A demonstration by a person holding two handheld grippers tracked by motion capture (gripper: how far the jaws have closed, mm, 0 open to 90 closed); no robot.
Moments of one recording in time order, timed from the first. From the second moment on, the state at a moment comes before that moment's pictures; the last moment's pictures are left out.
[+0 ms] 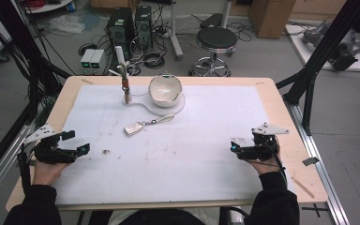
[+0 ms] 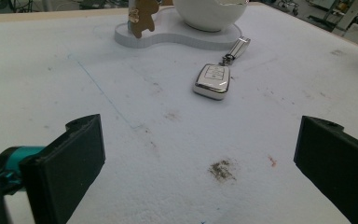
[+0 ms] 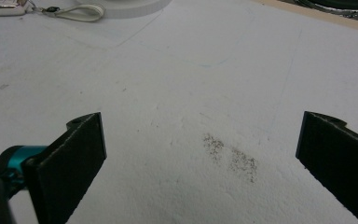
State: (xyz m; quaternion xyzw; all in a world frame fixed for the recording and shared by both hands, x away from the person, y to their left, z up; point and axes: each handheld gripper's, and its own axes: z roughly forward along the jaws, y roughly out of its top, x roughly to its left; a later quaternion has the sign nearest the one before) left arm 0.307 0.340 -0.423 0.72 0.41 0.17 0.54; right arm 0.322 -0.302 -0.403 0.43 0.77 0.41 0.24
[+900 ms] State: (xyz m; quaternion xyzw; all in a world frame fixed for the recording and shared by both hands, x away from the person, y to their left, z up) left arm 0.335 0.310 -0.415 0.74 0.41 0.15 0.51; right arm 0.306 -0.301 -0.417 0.43 0.75 0.42 0.27
